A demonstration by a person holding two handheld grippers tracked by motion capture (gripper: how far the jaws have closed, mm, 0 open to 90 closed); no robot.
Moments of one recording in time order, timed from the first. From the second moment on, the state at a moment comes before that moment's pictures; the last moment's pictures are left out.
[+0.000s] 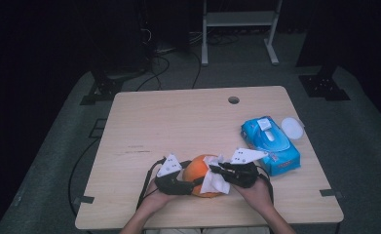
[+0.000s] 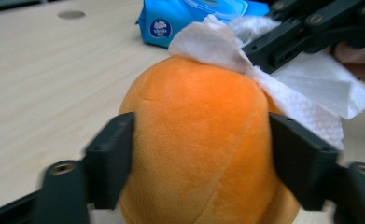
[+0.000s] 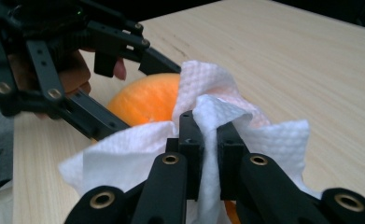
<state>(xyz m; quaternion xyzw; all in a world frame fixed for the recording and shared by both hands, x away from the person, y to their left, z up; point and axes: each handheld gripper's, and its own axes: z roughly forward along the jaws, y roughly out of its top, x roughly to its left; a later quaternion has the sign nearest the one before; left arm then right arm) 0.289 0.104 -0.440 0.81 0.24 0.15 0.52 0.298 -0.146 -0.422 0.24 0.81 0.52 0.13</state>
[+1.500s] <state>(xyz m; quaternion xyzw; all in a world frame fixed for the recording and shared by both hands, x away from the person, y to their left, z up) 0.284 0.095 -0.436 0.81 0.22 0.18 0.51 0.290 -0.143 -0.408 0.21 0.81 0.54 0.14</state>
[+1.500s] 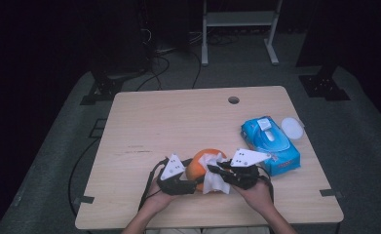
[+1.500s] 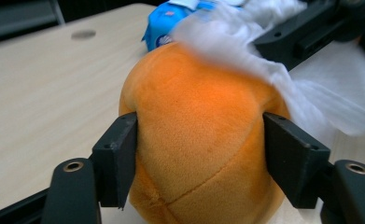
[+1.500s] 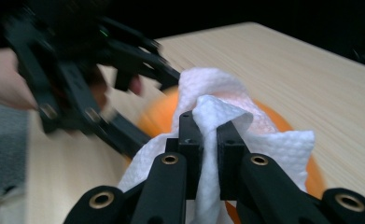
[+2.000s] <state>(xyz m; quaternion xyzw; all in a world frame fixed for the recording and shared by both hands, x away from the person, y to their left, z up) 0.287 0.094 -0.438 0.79 0.25 0.15 0.54 0.293 -0.157 -0.408 0.22 0.81 0.52 0.17</state>
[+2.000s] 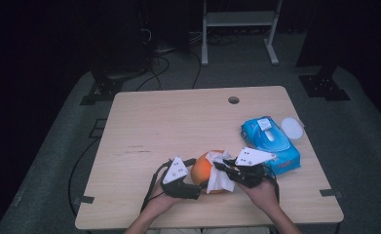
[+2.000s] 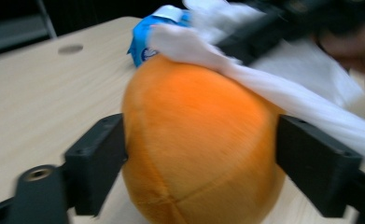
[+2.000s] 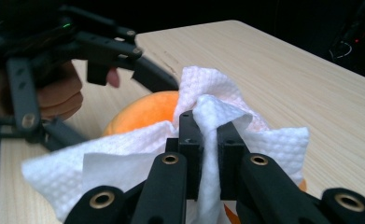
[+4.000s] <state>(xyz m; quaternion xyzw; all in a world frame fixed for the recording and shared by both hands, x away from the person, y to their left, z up) 0.270 0.090 -0.435 0.82 0.15 0.21 0.51 0.270 -0.121 -0.398 0.19 0.83 0.50 0.18</state>
